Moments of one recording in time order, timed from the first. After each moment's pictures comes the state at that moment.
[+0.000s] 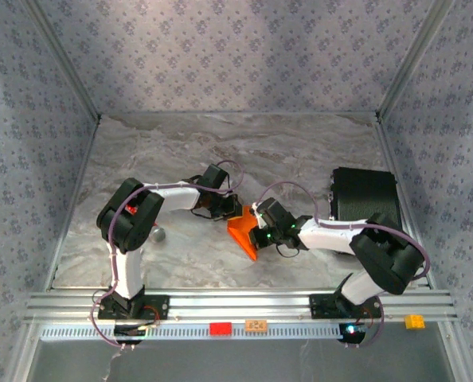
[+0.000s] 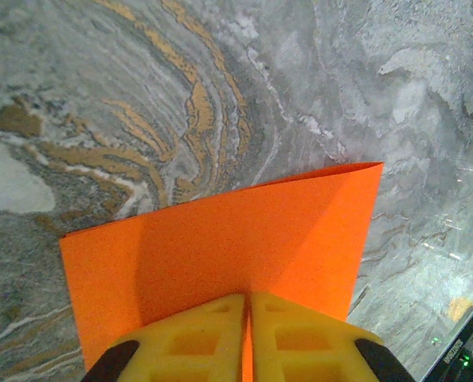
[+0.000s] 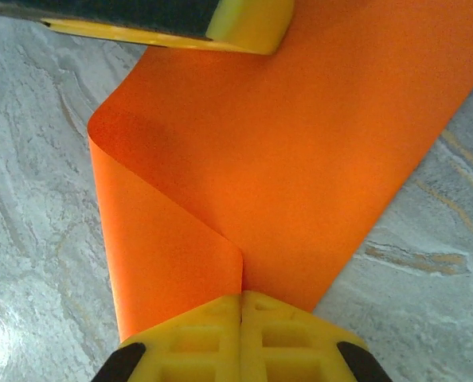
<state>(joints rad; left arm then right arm) -0.64 1.92 1.07 -0.22 0.51 -0.73 0.80 1.51 0.61 -0.06 -0.16 0.43</state>
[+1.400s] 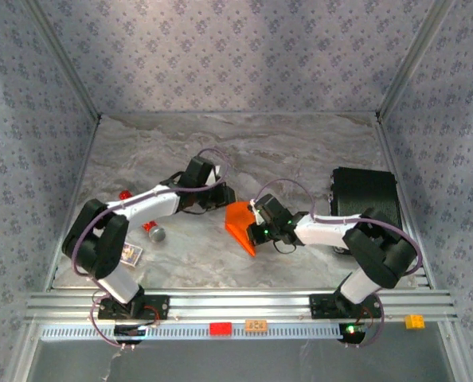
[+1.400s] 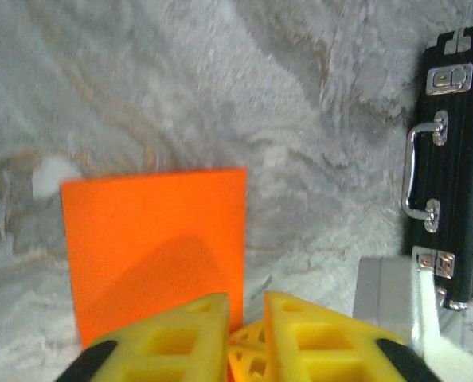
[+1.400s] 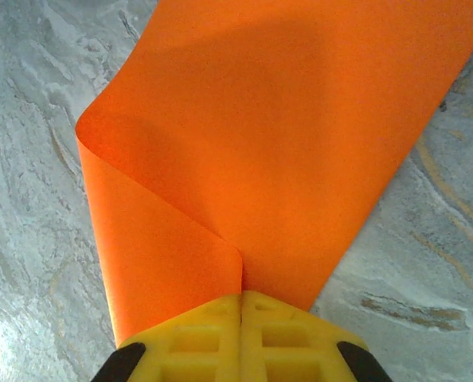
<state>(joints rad) -0.62 1.61 0.95 -0.19 0.42 -0.81 0.79 1.56 0.66 -0.05 -0.16 0.43</state>
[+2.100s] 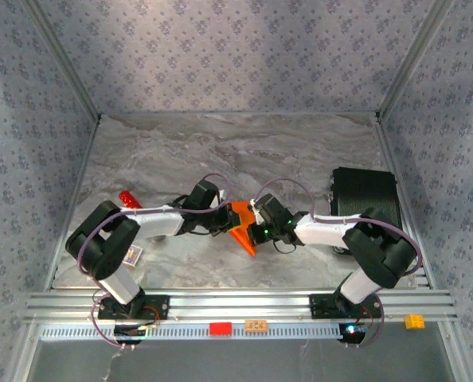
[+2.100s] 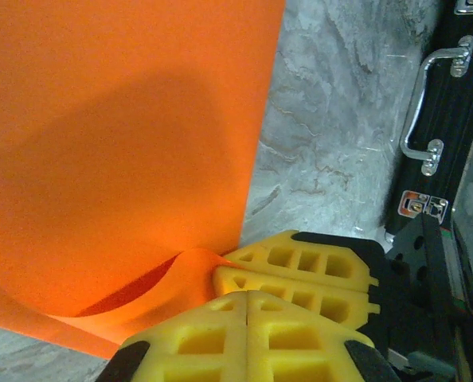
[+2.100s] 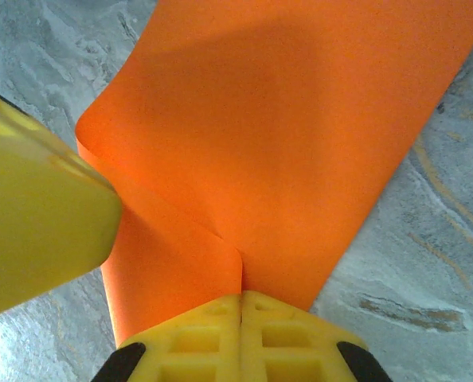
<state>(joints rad) -0.72 1.64 0.73 0.10 0.51 -1.06 0.79 1.57 0.66 -0.05 -0.16 0.43</state>
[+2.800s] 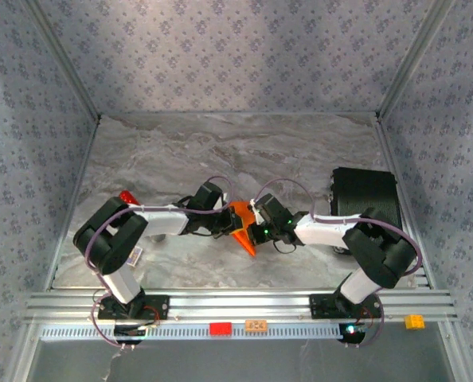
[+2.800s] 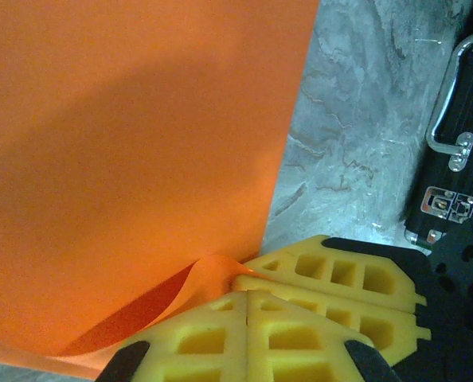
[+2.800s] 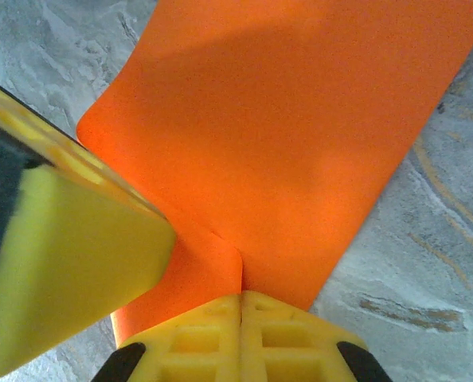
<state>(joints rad) -0.73 1.70 0.75 0.10 0.51 -1.06 0.79 1.57 0.66 -0.05 -0.16 0.43</state>
